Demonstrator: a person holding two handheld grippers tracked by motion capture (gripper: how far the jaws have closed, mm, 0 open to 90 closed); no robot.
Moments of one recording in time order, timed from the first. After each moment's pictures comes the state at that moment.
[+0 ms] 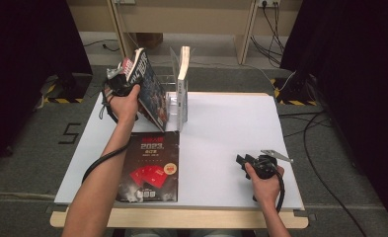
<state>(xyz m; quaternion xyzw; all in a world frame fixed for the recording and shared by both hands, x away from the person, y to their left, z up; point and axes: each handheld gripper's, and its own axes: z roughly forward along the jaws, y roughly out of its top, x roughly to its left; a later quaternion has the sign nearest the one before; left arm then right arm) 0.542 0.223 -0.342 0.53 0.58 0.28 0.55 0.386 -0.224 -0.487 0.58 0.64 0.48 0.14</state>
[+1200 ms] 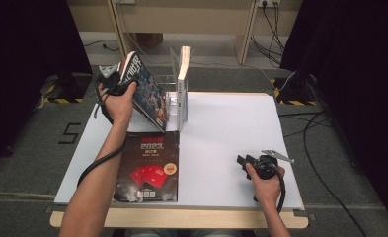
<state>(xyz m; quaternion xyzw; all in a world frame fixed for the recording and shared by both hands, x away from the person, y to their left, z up) 0.530 0.238 -0.324 0.52 0.58 0.35 0.52 0.385 -0.226 -0.488 0.59 0.64 0.48 0.14</state>
